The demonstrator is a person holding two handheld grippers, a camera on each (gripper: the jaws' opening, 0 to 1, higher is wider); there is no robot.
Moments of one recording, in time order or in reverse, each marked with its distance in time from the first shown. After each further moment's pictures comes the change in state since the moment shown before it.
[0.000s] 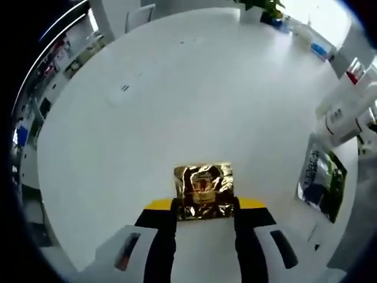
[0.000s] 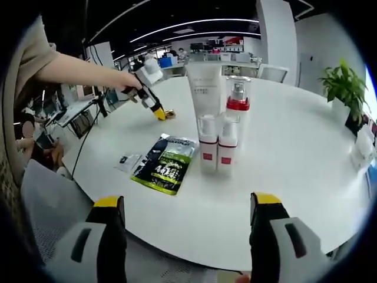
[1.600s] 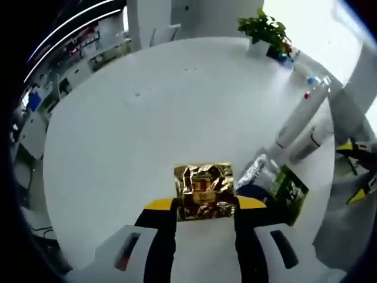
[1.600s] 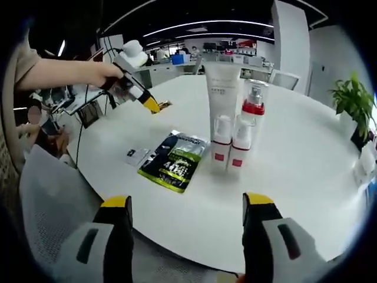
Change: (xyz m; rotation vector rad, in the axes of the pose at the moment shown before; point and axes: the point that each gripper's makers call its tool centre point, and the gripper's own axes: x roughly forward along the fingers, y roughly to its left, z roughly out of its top) left arm -0.074 -0.078 -0.029 -0.206 -0.209 0.019; right arm 0.001 0.020 -0.006 -0.093 0.014 0.047
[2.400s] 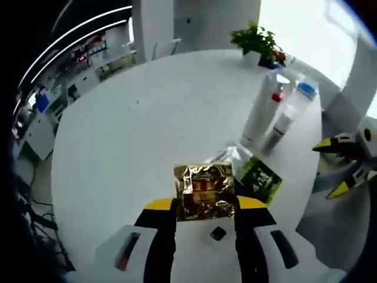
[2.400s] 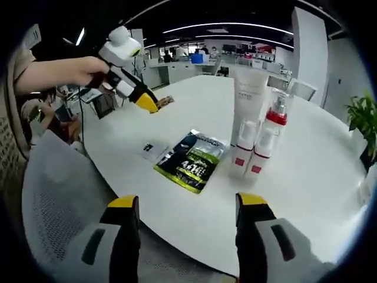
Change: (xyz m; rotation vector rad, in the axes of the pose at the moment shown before) left arm -0.051 -0.059 -0.039 -0.012 -0.096 0.046; right arm -0.006 0.027 -0.005 -0.099 0.001 0.111
